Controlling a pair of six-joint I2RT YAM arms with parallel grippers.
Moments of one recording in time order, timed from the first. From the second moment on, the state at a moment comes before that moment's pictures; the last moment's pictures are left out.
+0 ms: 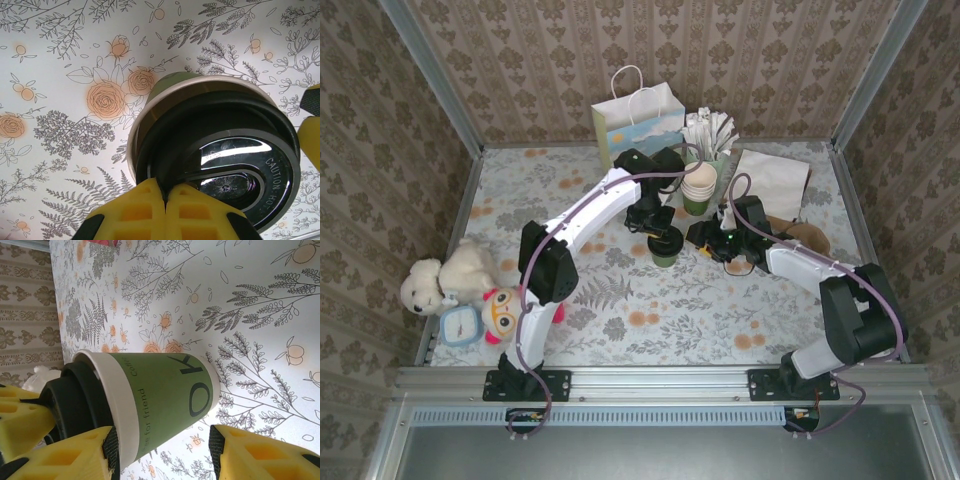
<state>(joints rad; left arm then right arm) -0.79 2.17 2.16 -1.43 0.06 -0.40 0.29 1.50 0.78 -0.04 -0.54 0.85</state>
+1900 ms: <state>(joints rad) -0.73 2.00 1.79 -1.08 0.16 -0.41 0.32 1.54 0.80 -0.02 -0.52 0.84</state>
